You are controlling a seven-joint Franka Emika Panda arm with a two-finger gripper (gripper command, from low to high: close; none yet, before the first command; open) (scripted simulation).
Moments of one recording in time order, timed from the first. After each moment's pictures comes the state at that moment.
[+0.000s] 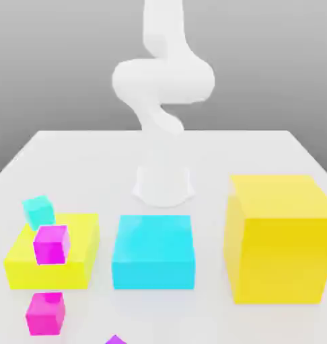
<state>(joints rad) -0.03 -0.71 0.02 -2.30 -0.01 2.32 0.85</state>
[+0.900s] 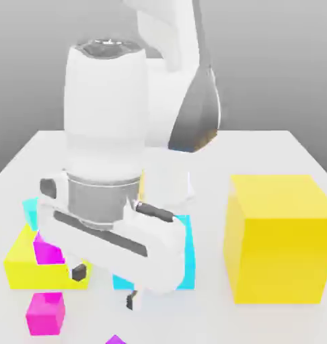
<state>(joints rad) -0.19 0.27 0.06 -2.24 -0.08 2.60 1.34</state>
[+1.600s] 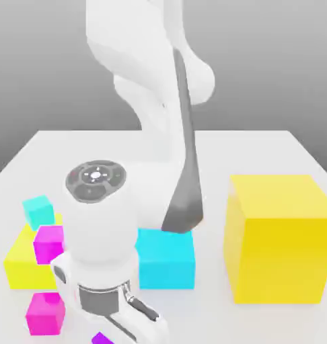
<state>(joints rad) -0.21 0.35 0.03 -2.27 -0.03 2.62 1.42</state>
